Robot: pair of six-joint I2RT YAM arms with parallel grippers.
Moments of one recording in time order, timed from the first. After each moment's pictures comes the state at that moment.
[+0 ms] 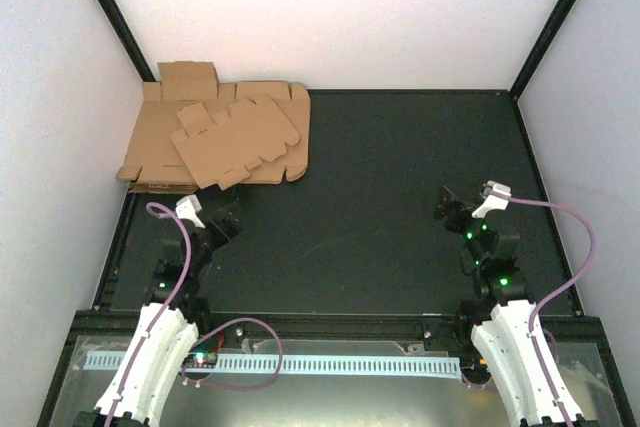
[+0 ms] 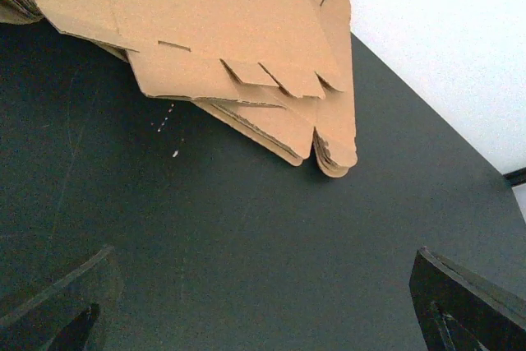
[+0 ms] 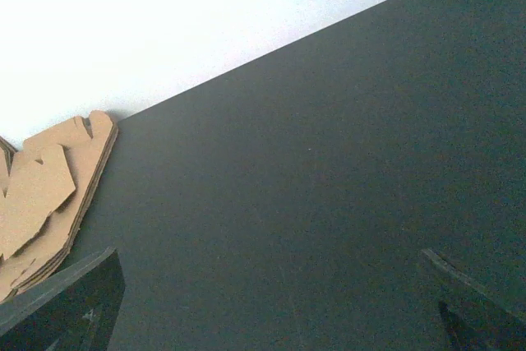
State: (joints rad) left arm -0.11 0.41 0.19 -0.20 0.09 -0.74; right arm 0.09 0.47 0.31 -0.15 -0.01 0.45
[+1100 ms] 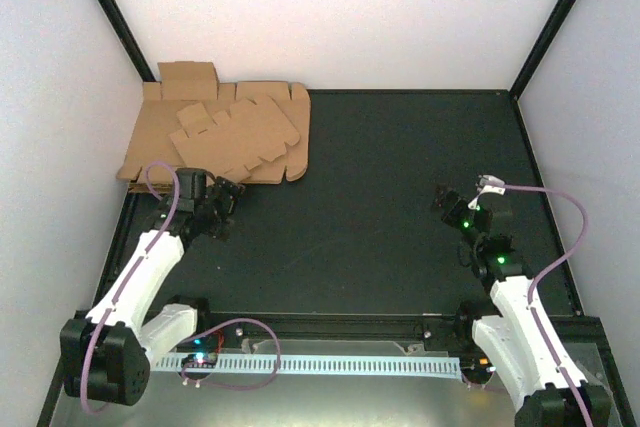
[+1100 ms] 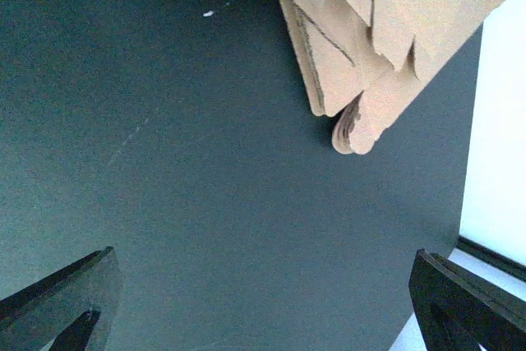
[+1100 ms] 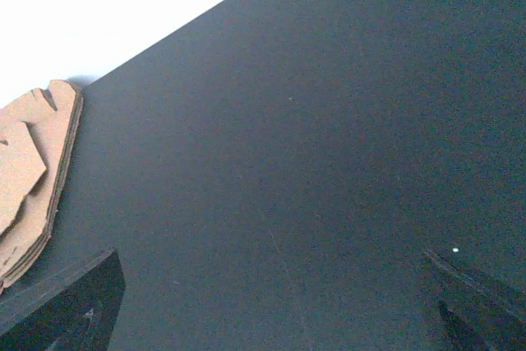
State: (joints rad) left arm -0.11 0.97 0.66 -0.53 0.22 -1.31; right arm 0.09 0.69 0.40 -0.21 -0.01 0.54
